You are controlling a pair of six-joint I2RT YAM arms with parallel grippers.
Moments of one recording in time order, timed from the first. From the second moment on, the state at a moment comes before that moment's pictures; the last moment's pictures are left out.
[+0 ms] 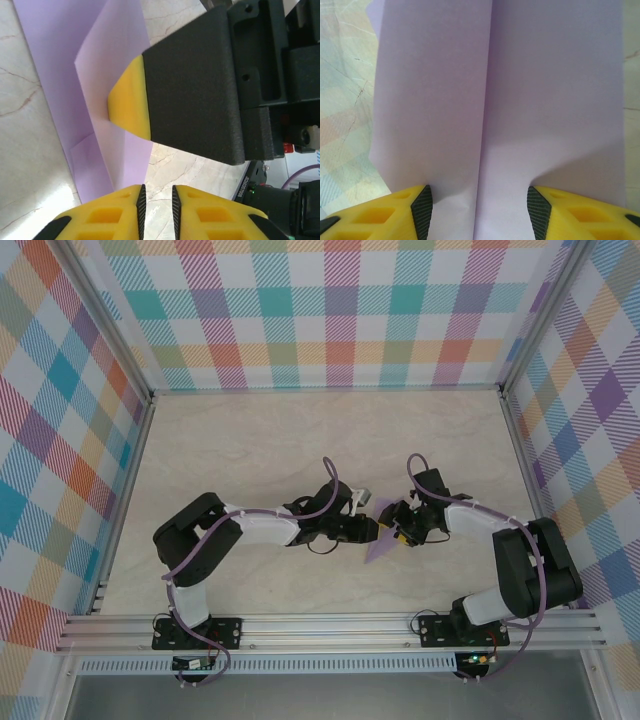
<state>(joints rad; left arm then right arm) -0.91 1.85 0.97 0.20 0.44 -0.80 0.31 1.45 0.63 -0.37 -0.42 0.86</state>
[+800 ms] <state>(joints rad) -0.92 1.93 1.00 0.18 0.44 -0.81 0.31 1.47 0.65 -0.38 -0.44 0.84</state>
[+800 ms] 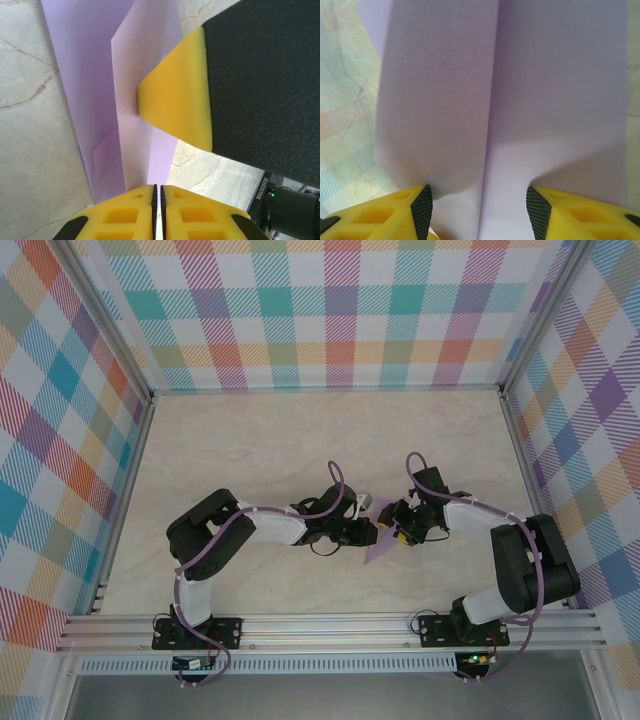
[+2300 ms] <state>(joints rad) -0.92 1.95 1.01 0.13 0.37 -0.81 0.30 1.57 0.73 -0.45 -0.46 0.83</state>
